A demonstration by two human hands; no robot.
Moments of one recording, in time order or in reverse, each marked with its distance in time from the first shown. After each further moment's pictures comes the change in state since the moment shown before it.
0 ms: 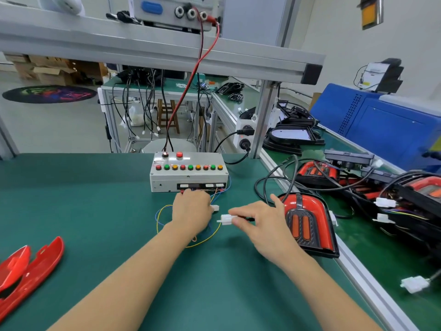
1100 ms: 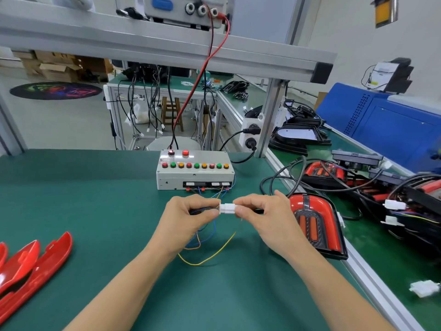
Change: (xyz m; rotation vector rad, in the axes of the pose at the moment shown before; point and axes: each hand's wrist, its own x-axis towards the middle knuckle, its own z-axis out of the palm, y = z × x) left_hand -0.061 -0.021 -0.029 -1.288 0.056 -0.009; right_hand 0.008 -0.020 -0.012 0.222 0.023 0.076
